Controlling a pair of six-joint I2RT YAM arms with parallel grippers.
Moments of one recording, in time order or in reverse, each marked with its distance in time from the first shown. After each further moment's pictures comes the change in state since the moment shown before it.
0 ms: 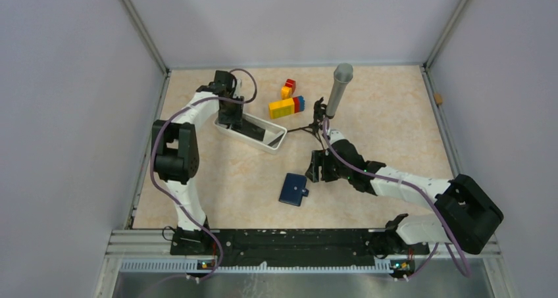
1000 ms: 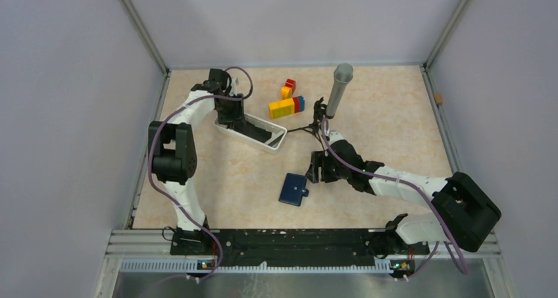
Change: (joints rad) left arm 0.033 -0.001 0.018 -0.030 0.142 -0.081; right arm 0.000 0.023 0.000 -0.001 0.000 0.002
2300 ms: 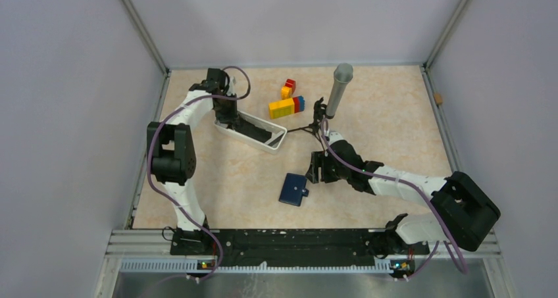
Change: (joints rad) left arm 0.012 -0.016 0.000 -0.006 -0.029 -0.006; right arm 0.000 0.007 0.000 0.000 0.000 0.006
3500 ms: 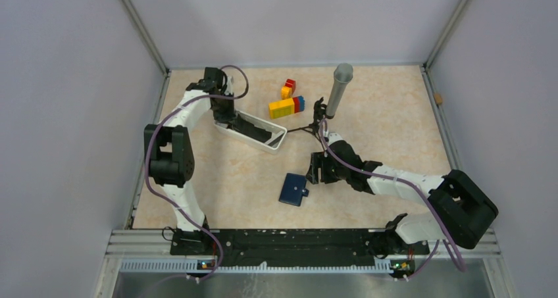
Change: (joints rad) left arm 0.010 -0.028 0.000 -0.031 0.005 0.006; right arm 0.000 0.020 0.002 -0.003 -0.003 0.000
